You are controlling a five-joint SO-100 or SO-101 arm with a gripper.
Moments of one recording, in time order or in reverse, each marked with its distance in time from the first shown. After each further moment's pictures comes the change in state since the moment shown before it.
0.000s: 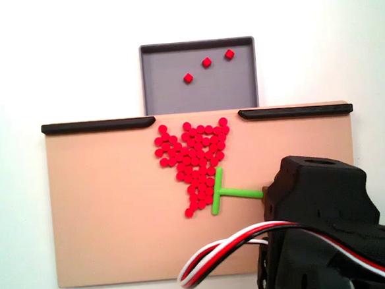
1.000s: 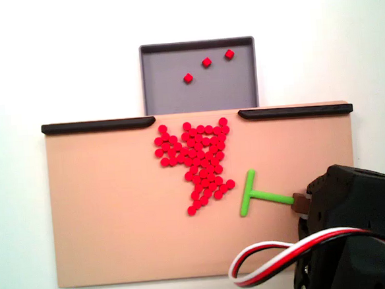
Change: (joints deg) arm 5.9 0.0 0.0 0.1 0.0
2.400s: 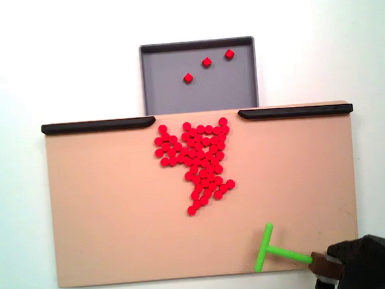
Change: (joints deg) arm 5.3 13.2 9.9 5.9 0.0
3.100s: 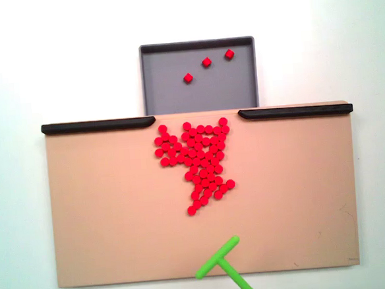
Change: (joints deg) arm -12.0 17.1 4.9 11.0 42.7
